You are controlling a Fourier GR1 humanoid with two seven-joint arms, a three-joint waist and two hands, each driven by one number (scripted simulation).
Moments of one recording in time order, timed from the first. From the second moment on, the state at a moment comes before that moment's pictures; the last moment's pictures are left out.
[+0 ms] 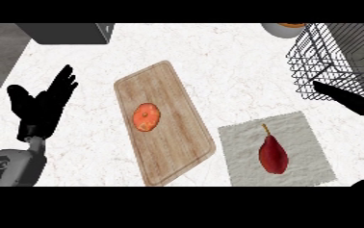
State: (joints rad) left arm -0.19 0.47 -0.10 -1.35 0.32 0.14 0.14; right arm -0.08 -0.64 -0.13 -1.94 0.12 0.72 0.16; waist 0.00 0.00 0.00
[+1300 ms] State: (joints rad) left arm -0.20 0.38 0.03 -1.39 0.20 0.05 0.21; right arm -0.13 -0.39 0.07 -1.44 0.66 0.46 -0.22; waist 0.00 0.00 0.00
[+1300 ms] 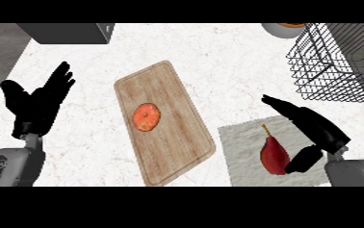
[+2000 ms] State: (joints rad) left arm -0.20 0.32 0.09 -1.39 0.13 0.00 0.22; right arm -0.05 -0.37 0.06 -1.48 0.70 0.50 -0.33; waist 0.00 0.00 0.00
